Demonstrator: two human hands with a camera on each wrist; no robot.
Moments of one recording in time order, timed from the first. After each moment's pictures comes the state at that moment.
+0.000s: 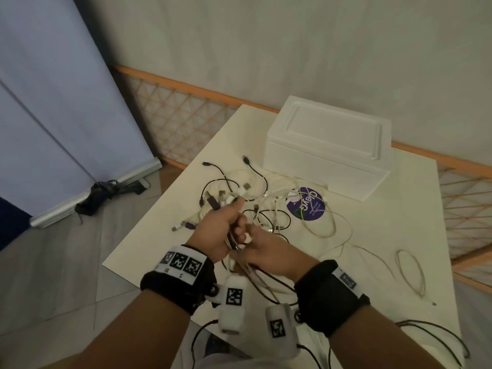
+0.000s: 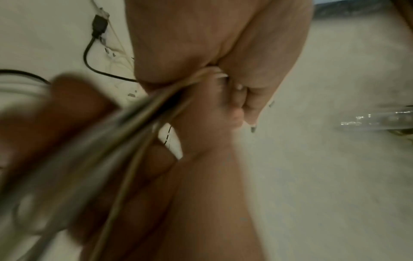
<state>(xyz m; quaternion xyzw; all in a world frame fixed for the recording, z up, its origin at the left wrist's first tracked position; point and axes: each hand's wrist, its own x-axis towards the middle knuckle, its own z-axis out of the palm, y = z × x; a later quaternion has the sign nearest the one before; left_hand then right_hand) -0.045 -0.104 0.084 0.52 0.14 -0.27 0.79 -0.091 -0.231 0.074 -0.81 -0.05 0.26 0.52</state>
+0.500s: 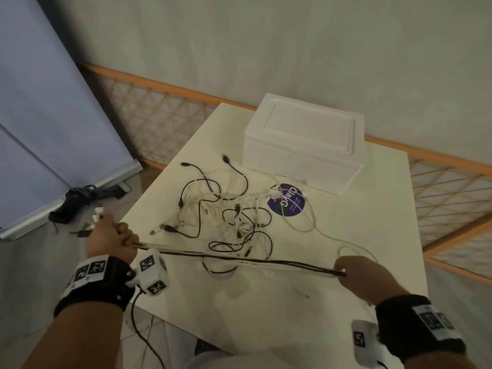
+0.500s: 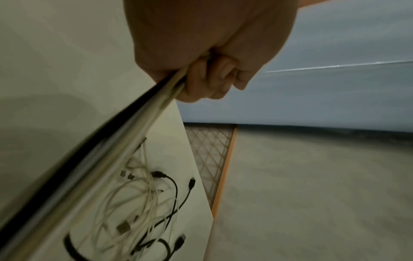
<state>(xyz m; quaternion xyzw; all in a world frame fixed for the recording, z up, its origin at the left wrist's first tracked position) -0.001 0.026 0.029 0.44 0.39 0.00 0.81 -0.178 -0.422 0.014 -0.97 0.12 0.20 0.08</state>
